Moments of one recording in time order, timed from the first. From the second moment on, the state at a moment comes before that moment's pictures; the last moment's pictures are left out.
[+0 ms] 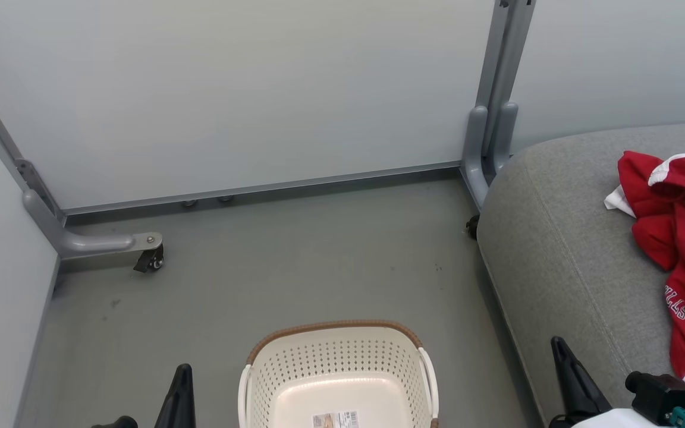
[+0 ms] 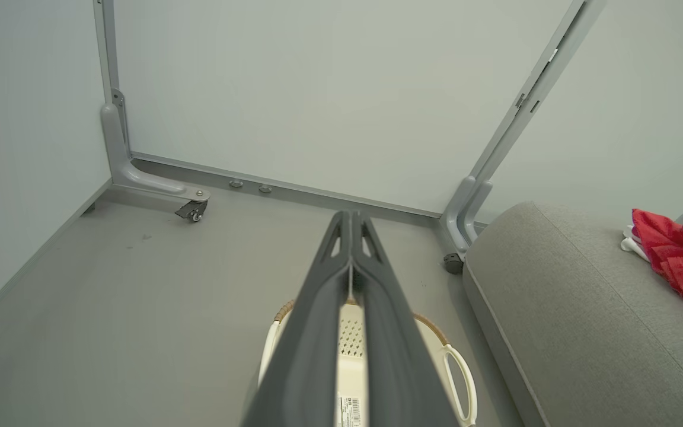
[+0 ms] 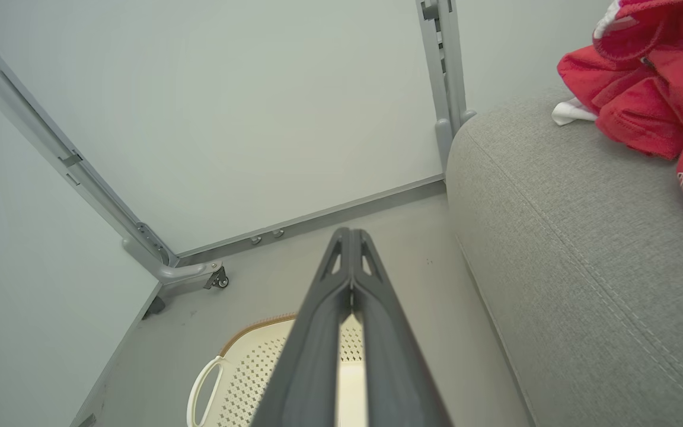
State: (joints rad) left arm 0.22 0.06 -0.13 0.11 -0.42 -0.05 -0.22; right arm 0.14 -0.04 0.04 0.14 0.42 0.13 -0.21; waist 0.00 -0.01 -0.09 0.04
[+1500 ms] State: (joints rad) left arm 0.06 0.08 -0.04 0.18 -1.07 -0.09 -0.08; right arm 0.02 -0.06 -0.01 0.19 1.06 0.13 -0.07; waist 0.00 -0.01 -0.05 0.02
